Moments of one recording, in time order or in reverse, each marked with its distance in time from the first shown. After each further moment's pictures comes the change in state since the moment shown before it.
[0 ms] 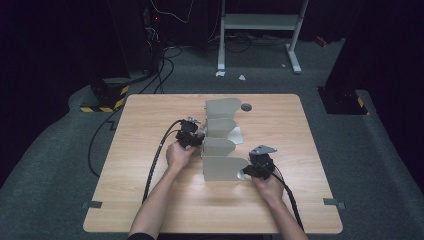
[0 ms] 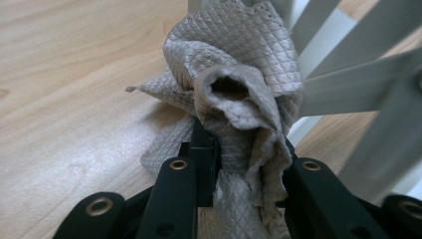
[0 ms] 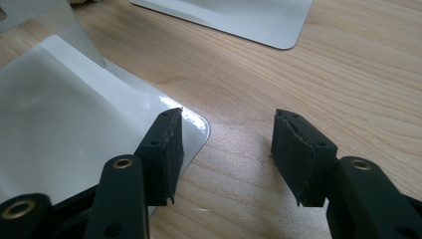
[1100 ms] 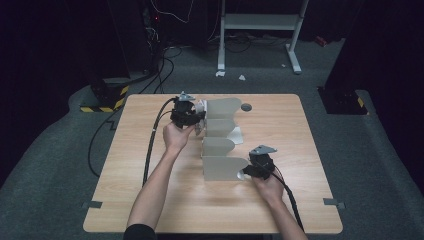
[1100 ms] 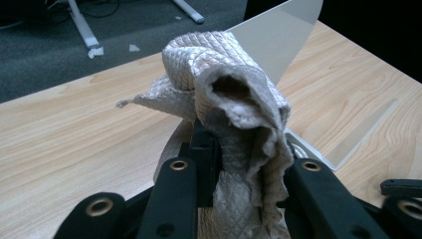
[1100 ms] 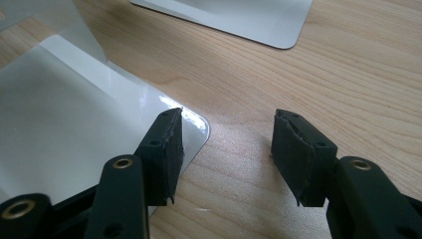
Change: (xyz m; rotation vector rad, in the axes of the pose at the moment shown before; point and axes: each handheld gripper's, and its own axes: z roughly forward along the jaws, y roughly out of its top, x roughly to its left) left arm -0.002 0.058 -0.070 -0.259 0.008 0.016; right arm 0.000 0.000 0.000 -0.001 -0.001 0.001
